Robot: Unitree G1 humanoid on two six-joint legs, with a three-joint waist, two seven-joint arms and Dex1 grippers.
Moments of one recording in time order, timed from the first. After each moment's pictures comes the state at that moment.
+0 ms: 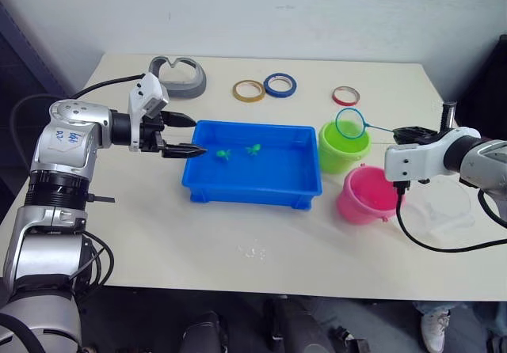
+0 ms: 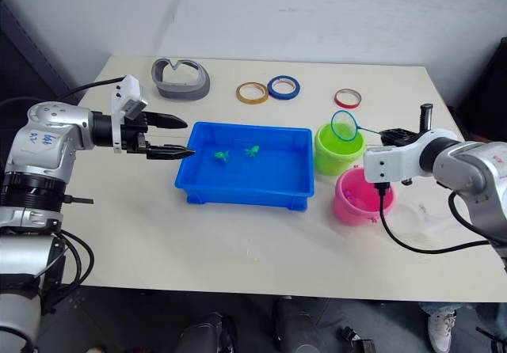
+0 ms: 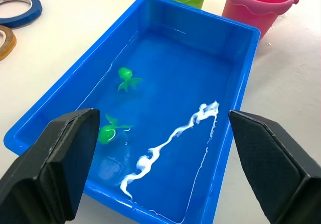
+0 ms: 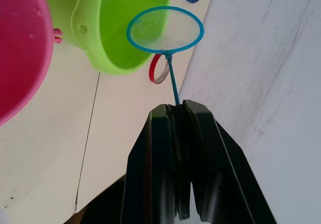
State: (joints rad) left arm -0.96 0.76 -0.09 0.48 -0.23 0.43 -1.25; right arm -0.43 -1.20 0.08 -0.15 -0.49 -0.05 0.71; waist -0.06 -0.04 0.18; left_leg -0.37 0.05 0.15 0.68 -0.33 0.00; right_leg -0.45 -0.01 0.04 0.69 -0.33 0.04
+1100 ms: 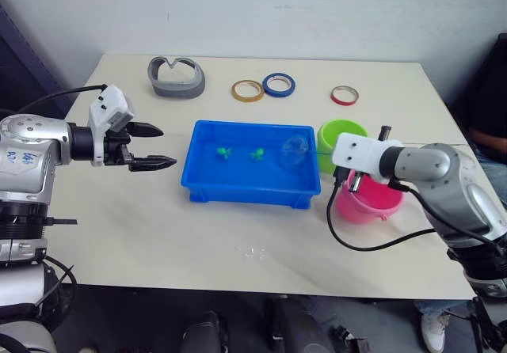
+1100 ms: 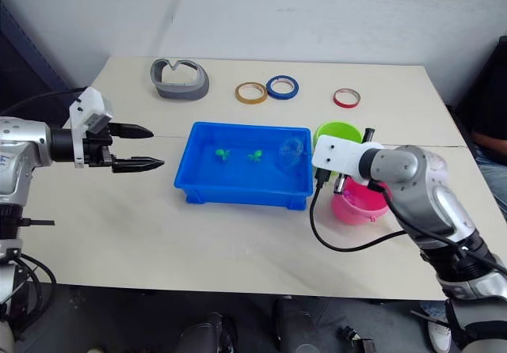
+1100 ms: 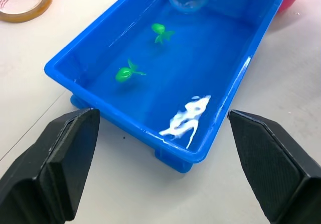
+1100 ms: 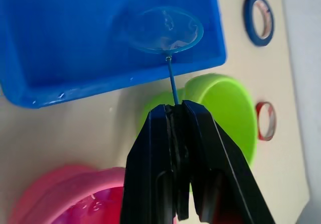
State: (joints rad) left arm -0.73 0.93 0.04 0.23 -0.26 0.55 -1.20; right arm -0.61 -0.84 0.28 -0.26 -0.26 0.54 0.91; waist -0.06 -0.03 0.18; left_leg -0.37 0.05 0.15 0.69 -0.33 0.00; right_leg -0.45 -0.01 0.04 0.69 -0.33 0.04
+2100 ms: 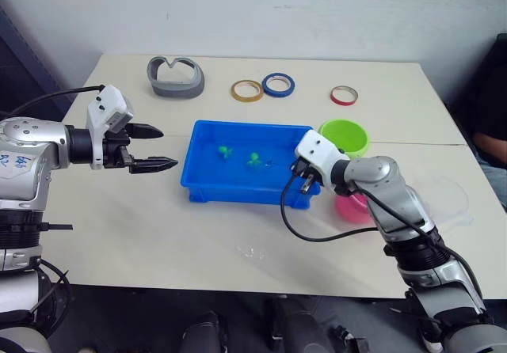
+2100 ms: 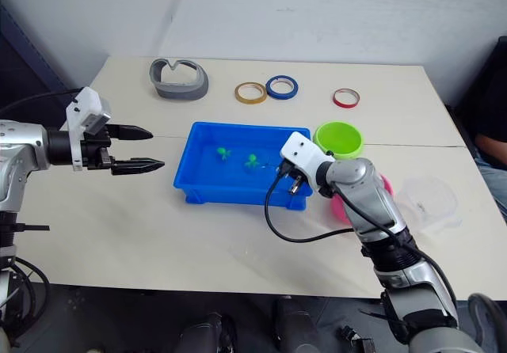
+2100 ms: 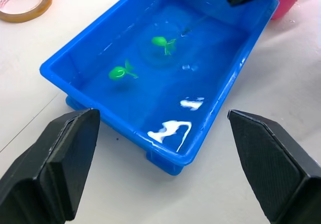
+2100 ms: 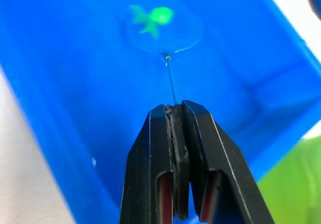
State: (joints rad) left arm -0.70 0.95 0.06 0.13 -0.31 0.63 -1.16; right arm -0.68 -0.48 0.23 -0.13 -0.11 0.80 0.79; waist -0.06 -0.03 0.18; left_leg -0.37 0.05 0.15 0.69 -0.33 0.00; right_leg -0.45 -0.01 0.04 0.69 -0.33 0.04
